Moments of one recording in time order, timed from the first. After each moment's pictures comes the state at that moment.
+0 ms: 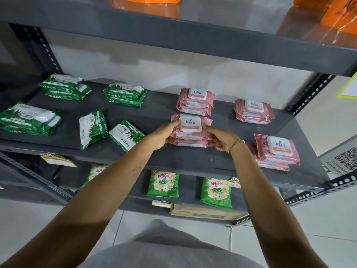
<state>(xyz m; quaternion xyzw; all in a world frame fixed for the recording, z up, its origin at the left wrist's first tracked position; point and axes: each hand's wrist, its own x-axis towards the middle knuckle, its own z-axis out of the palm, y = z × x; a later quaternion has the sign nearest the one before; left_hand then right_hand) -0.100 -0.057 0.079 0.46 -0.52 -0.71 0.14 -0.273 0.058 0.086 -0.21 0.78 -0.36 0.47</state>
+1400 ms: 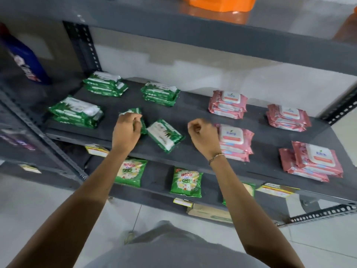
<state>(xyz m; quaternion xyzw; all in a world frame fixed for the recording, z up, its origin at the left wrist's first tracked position) 0.106 -0.125 0.062 0.47 -0.79 -0.15 0.36 -0.097 0.007 0.110 -0.50 0.76 -0.40 0.12</state>
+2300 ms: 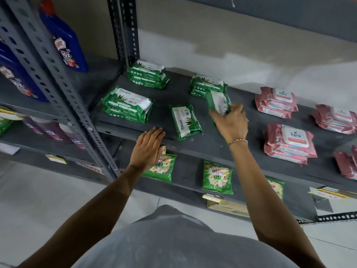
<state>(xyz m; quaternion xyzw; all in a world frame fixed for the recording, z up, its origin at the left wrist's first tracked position) 0.244 -0.167 -0.038 0.36 -0.92 -0.02 0.17 0.011 -0.092 0.103 -0.34 0.88 -0.32 0.05</state>
